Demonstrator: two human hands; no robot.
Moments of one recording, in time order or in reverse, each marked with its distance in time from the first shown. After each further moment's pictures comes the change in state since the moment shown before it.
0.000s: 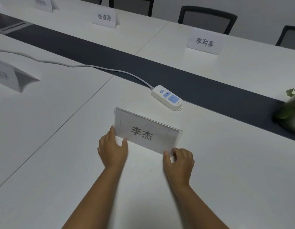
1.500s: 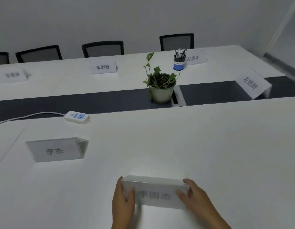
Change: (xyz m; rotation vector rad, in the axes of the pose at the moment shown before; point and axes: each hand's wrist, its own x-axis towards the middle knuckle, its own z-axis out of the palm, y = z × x) left_hand -0.350 0.101 0.010 -0.205 -0.607 0.210; right_hand -0.150 0.145 -0.367 0.037 -0.417 0.564
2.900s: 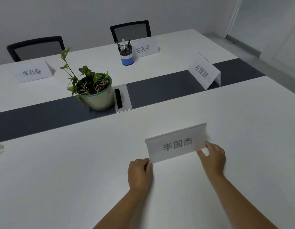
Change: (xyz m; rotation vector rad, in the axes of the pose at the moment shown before) left_hand 0.079 0.108 0.281 0.391 -0.199 0.399; right_hand 0.172 0.181 -0.193 -0.065 0.843 0.071
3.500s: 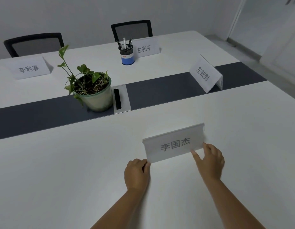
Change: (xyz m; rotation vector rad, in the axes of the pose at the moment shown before) left_hand 0.015 -0.006 0.010 0.038 0.073 0.001; right_hand 0.005 -0.001 0.012 -0.108 -0.025 0.011
